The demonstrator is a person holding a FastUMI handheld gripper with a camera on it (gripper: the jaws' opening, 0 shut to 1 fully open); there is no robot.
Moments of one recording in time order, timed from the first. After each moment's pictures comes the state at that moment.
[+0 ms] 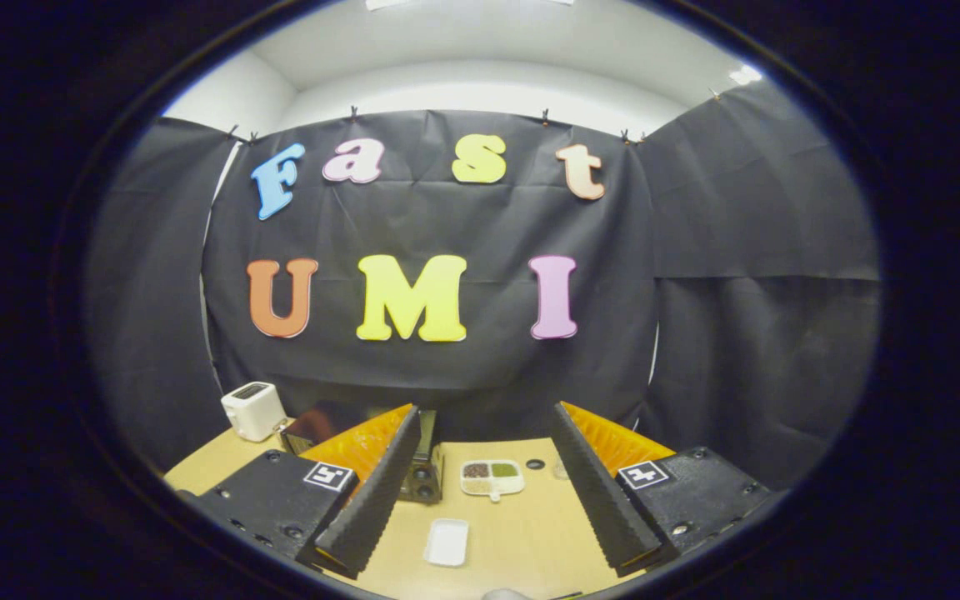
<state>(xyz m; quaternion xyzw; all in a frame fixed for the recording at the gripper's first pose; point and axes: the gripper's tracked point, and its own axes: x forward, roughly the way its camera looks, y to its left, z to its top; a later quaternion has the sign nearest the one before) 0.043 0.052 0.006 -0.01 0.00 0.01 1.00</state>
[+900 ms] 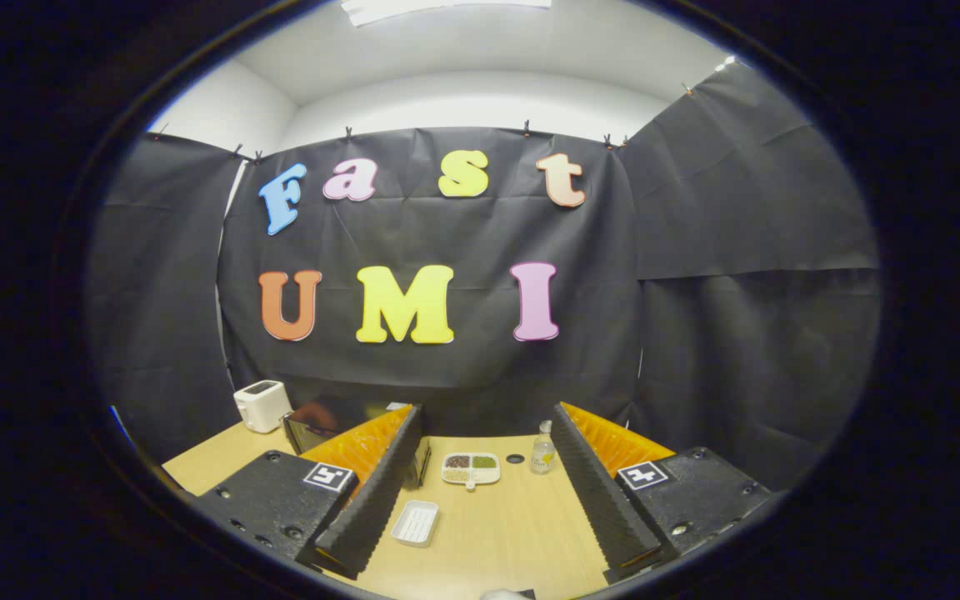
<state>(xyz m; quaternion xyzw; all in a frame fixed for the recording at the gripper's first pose) -0.013 -0.024 -0.004 0.00 -0.01 0.04 1.00</state>
